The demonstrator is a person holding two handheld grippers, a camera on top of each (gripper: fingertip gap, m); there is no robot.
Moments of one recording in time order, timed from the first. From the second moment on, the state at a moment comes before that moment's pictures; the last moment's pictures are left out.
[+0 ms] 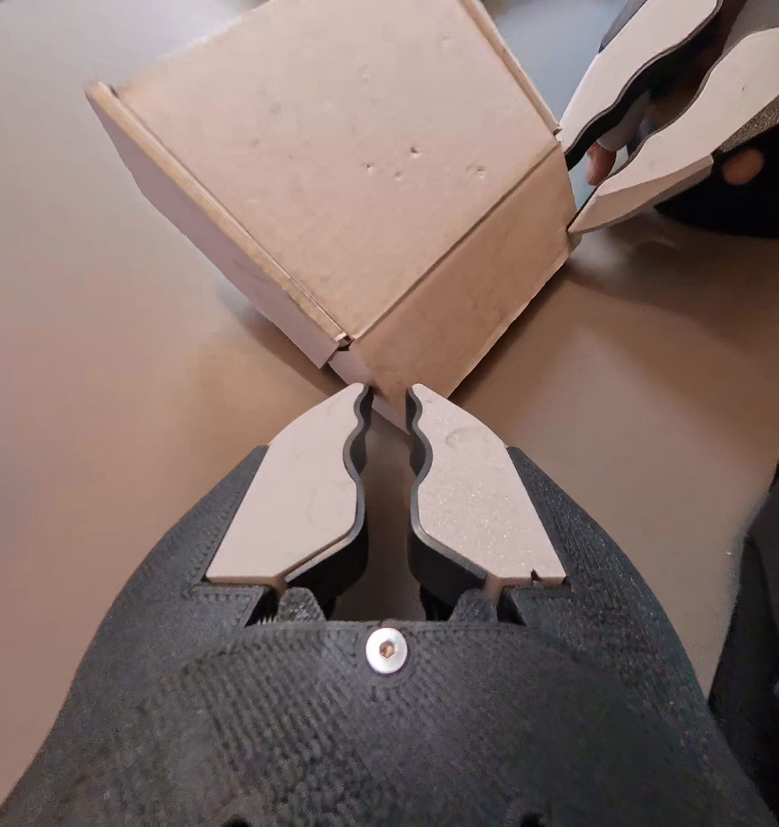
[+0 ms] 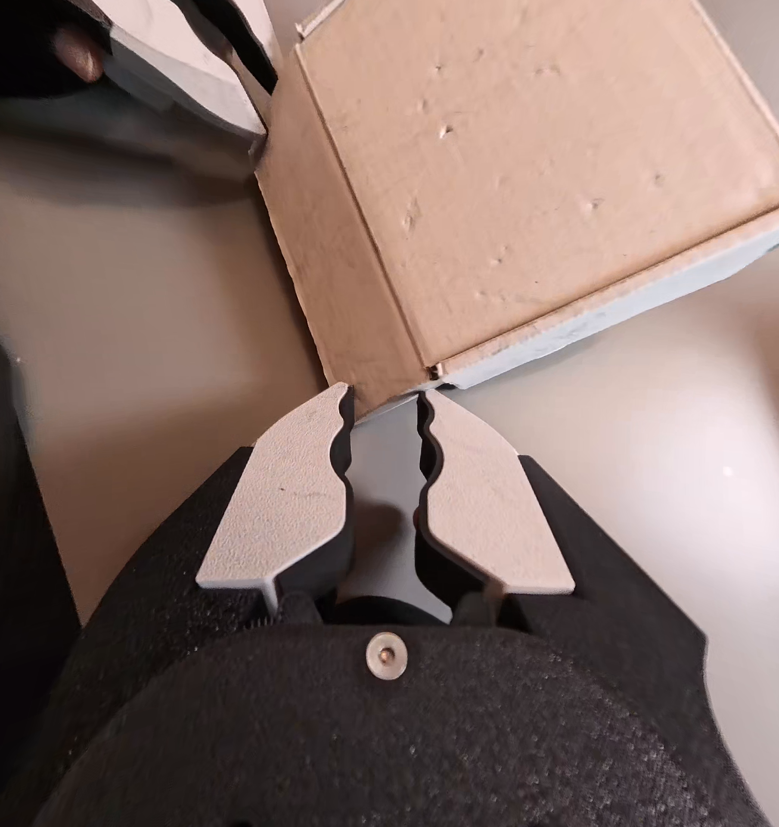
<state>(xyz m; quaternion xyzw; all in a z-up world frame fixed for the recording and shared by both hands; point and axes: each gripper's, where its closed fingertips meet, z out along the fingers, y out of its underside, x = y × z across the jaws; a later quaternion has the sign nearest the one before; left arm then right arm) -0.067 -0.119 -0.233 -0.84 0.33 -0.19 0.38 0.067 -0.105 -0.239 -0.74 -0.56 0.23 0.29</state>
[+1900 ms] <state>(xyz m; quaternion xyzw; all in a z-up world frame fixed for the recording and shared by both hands) -0.075 -0.087 -0.248 -0.77 0.47 -0.18 0.39 0.065 -0.062 -0.251 -0.69 -0.62 0.20 0.31</state>
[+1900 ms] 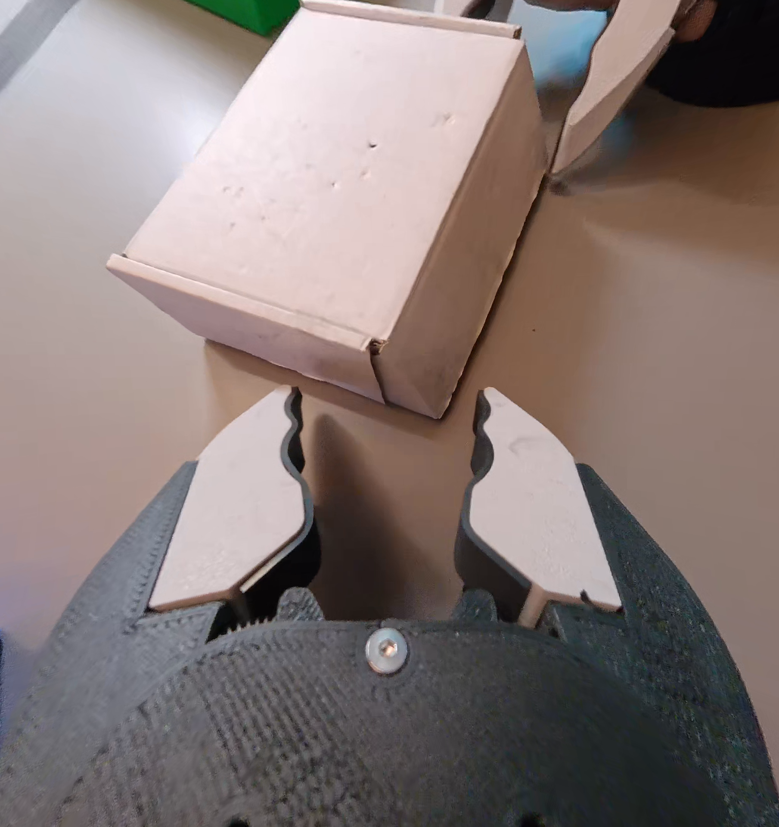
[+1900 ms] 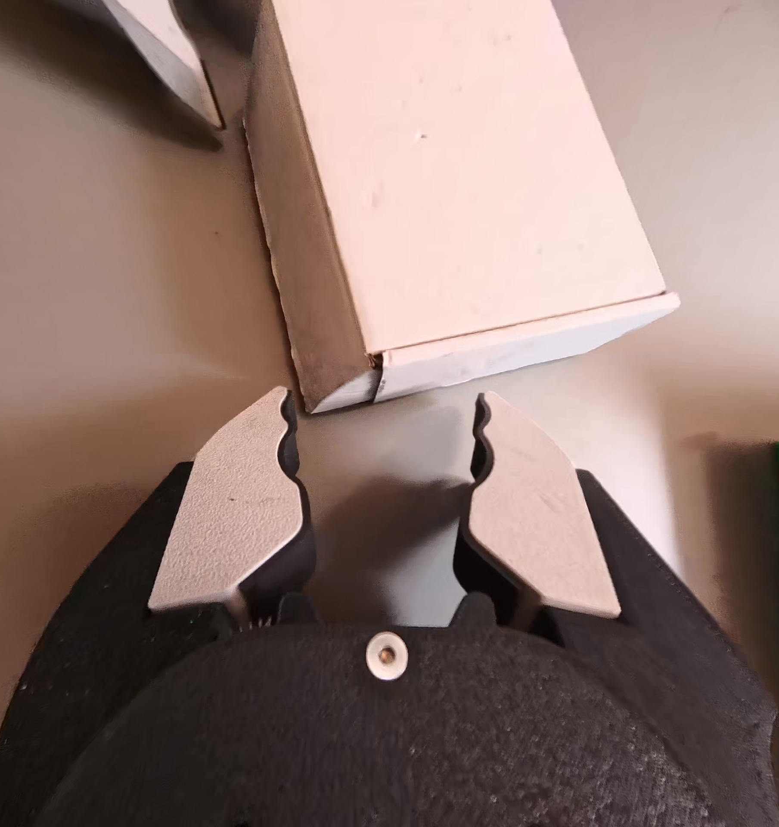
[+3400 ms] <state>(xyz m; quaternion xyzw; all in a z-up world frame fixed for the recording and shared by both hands) -0.070 -0.061 -0.244 -0.78 0.45 -0.14 0.42 0.062 -0.032 -0.197 -0.67 -0.67 0.11 0.28</state>
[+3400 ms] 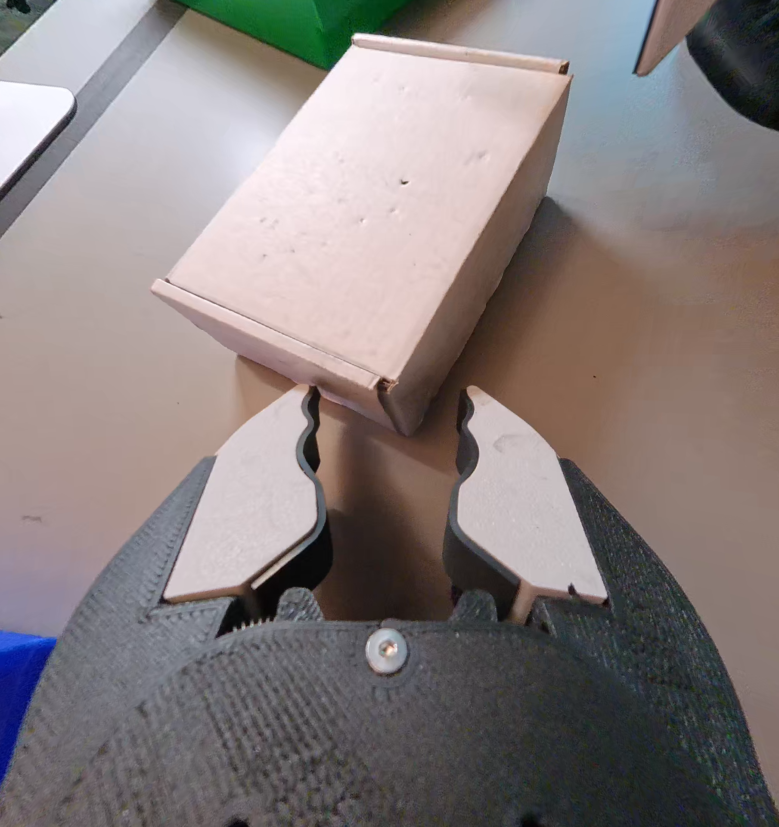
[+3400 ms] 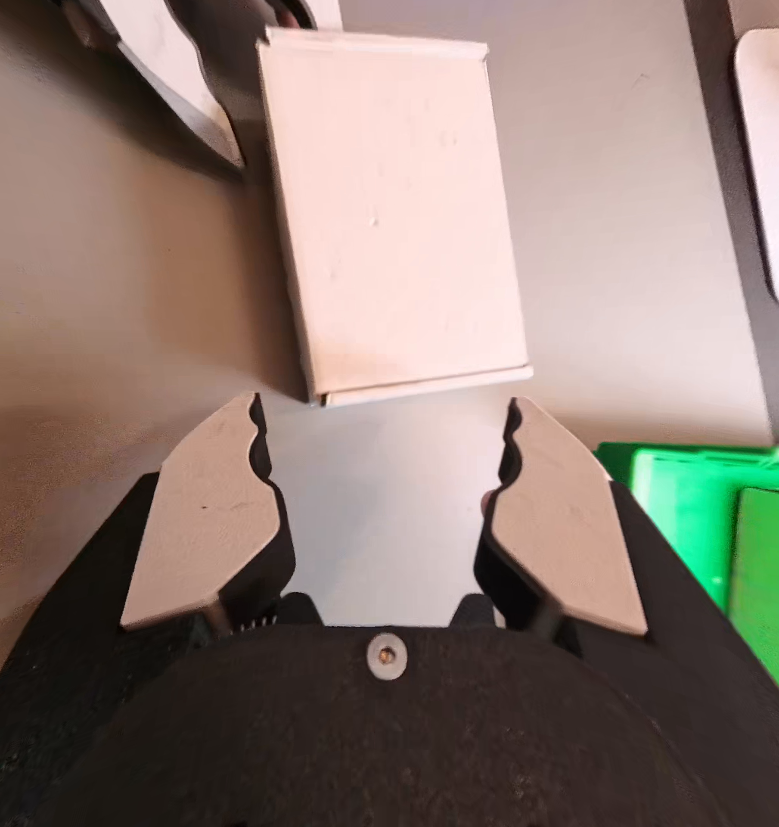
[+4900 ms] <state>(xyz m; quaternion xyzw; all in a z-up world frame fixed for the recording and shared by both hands) -0.077 -0.083 -0.198 -0.76 0.38 -0.15 0.50 0.126 0.069 -0.096 -0.72 -0.67 -0.03 0.18</state>
